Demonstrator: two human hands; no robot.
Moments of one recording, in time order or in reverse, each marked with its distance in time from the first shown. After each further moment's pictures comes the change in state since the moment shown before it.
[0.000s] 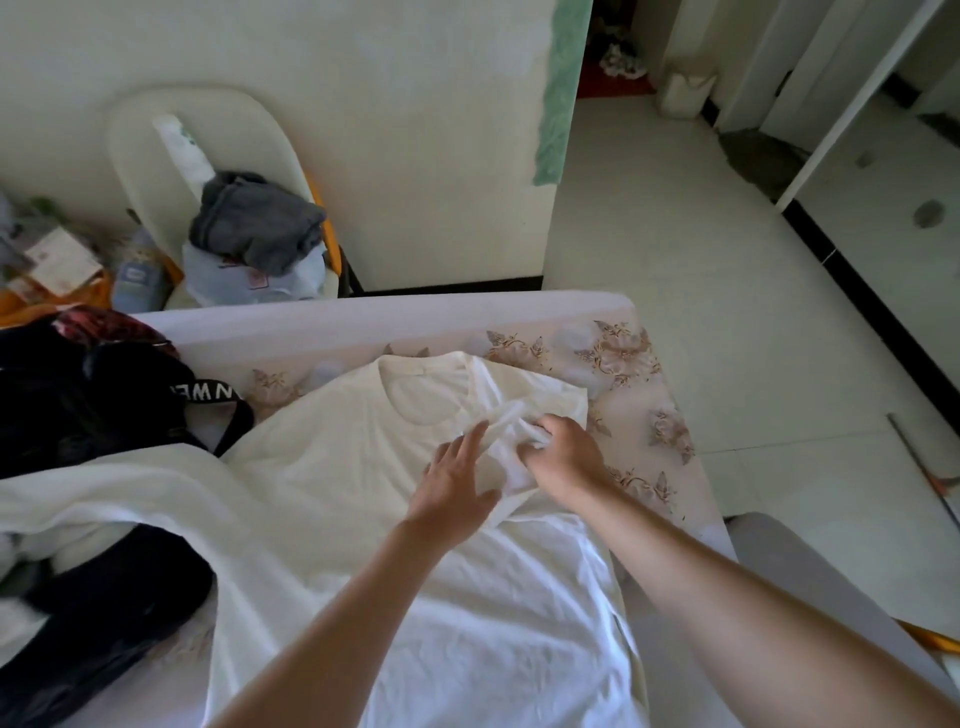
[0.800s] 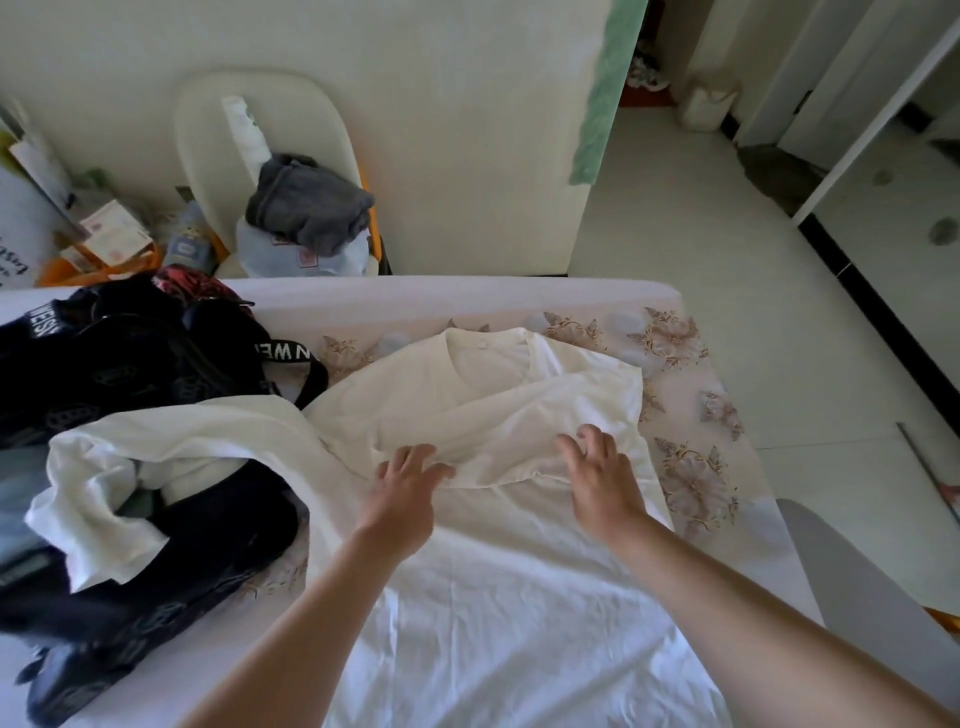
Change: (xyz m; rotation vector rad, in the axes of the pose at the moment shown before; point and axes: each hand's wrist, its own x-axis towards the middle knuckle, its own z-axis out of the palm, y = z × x) left_hand -0.094 -0.124 -0.053 0.373 0.065 -0.004; right_hand -0.063 0.018 0.076 -0.695 0.074 -0.383
